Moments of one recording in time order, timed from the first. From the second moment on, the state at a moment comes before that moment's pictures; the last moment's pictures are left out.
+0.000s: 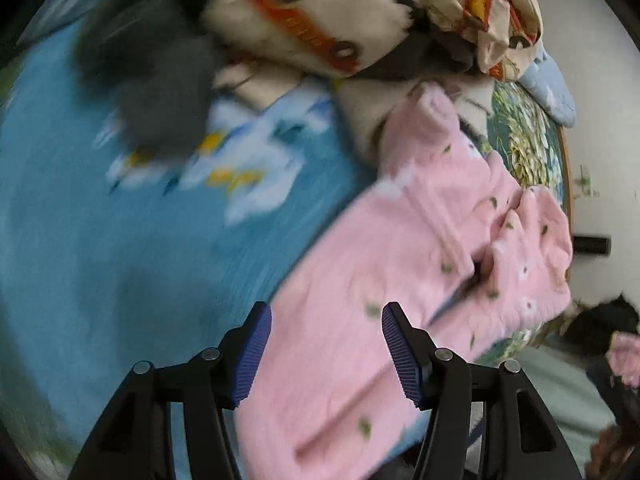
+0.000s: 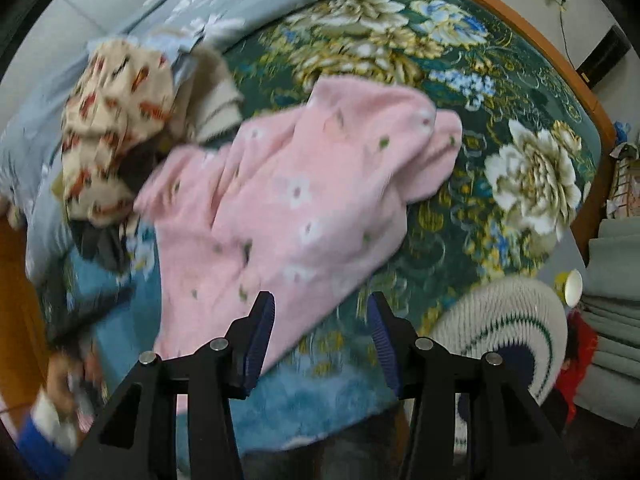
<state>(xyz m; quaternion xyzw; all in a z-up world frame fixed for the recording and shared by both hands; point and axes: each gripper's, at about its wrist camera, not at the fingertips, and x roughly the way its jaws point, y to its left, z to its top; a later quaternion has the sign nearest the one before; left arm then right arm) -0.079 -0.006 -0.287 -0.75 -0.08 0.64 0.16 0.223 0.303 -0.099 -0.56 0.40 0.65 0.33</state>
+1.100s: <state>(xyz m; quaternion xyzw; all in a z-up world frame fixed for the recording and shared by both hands) 0.073 -0.346 -0.211 -0.57 -0.30 0.74 -0.19 0.166 0.267 -0.081 -0.57 0.37 0.66 0.31</state>
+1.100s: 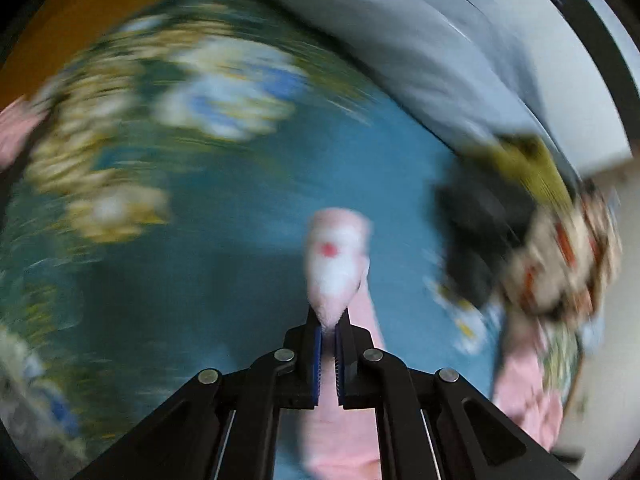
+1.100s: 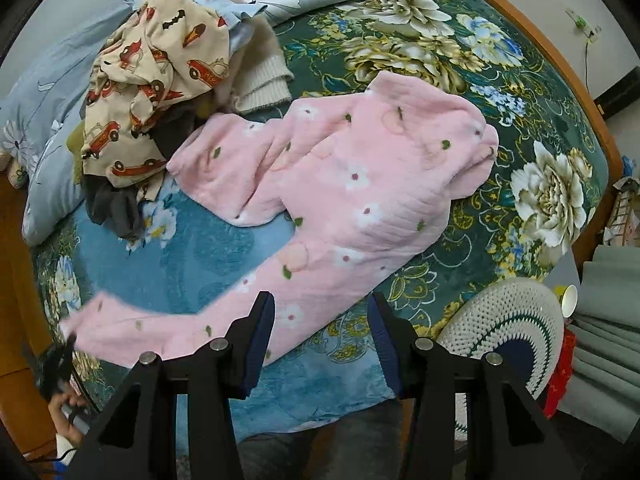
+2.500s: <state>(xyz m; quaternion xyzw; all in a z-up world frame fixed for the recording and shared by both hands) -0.063 0.004 -0.282 -0.73 -0.11 0.68 -0.01 0.237 0.423 -0.205 -0.54 0.51 0.61 0.29</state>
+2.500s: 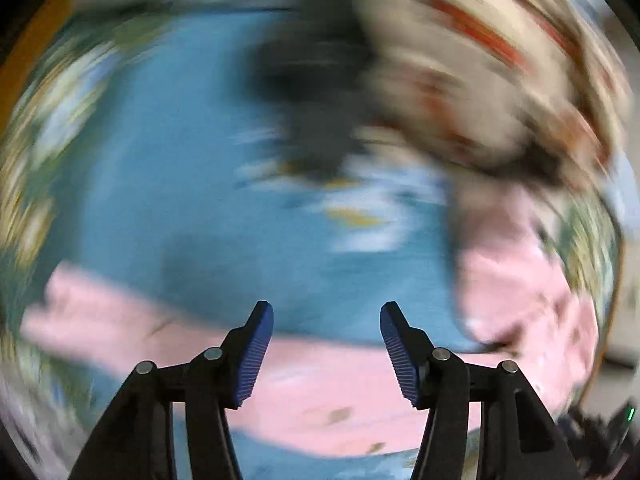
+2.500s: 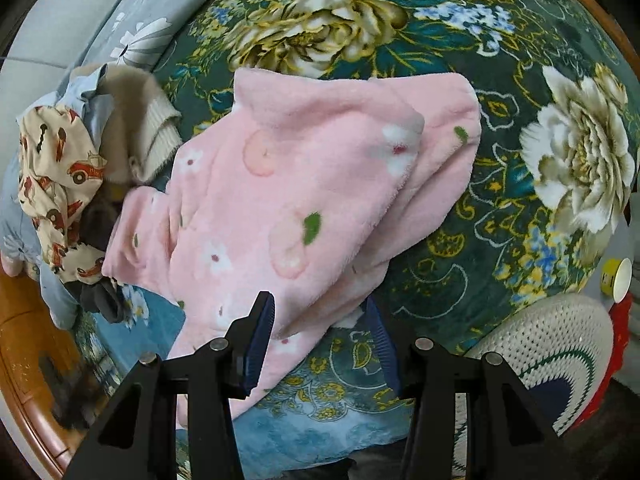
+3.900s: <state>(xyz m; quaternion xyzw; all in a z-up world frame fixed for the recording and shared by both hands) -0.030 -0.313 -0.192 -0.59 -0.23 0.73 -0.26 0.205 0.374 -0.205 -0.55 0.49 0.61 0.30</state>
